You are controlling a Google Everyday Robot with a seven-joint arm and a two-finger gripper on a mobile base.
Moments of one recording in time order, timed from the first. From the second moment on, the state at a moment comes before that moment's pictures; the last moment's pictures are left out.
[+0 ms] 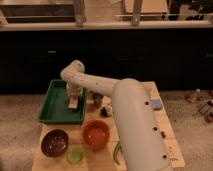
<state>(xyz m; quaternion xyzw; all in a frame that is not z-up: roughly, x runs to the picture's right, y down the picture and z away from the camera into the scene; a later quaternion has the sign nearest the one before) -0.201 0.028 0.939 -0.13 -0.22 -0.64 0.73</state>
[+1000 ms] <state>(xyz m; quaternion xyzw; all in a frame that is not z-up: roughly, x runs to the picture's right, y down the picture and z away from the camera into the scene) -0.241 0.024 0.959 -0.14 -0.23 -0.66 0.70</state>
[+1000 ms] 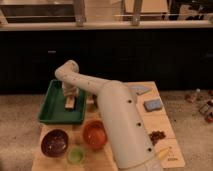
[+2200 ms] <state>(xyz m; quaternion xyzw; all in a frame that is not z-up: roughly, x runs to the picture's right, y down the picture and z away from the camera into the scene) -0.215 0.058 0.942 -0.15 -0.25 -0.70 0.66</state>
